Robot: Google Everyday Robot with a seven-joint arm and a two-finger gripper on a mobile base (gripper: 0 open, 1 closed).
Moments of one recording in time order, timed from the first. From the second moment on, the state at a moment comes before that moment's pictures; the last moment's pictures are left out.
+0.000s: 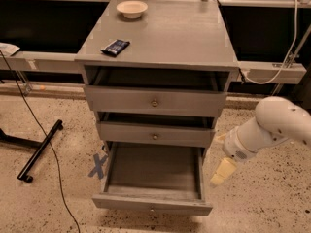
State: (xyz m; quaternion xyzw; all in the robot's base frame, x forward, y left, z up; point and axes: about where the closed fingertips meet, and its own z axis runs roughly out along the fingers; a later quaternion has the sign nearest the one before) arm 0.491 -0.192 0.626 -0.55 0.80 0.17 0.17
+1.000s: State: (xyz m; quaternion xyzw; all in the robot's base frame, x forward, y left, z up) arm 0.495 -0.179 0.482 -0.51 0.77 0.31 0.23
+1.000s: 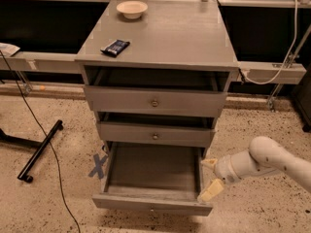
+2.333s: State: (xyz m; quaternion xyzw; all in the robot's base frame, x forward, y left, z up) arm 0.478 -0.138 0.353 -0.48 0.74 0.42 0.23
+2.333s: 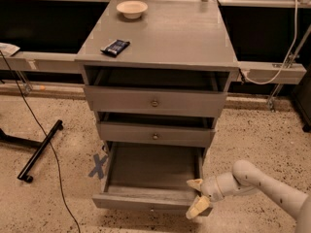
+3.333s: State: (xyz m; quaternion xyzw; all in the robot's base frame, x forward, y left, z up) arm 0.415 -0.152 0.257 -0.52 0.67 0.46 0.25
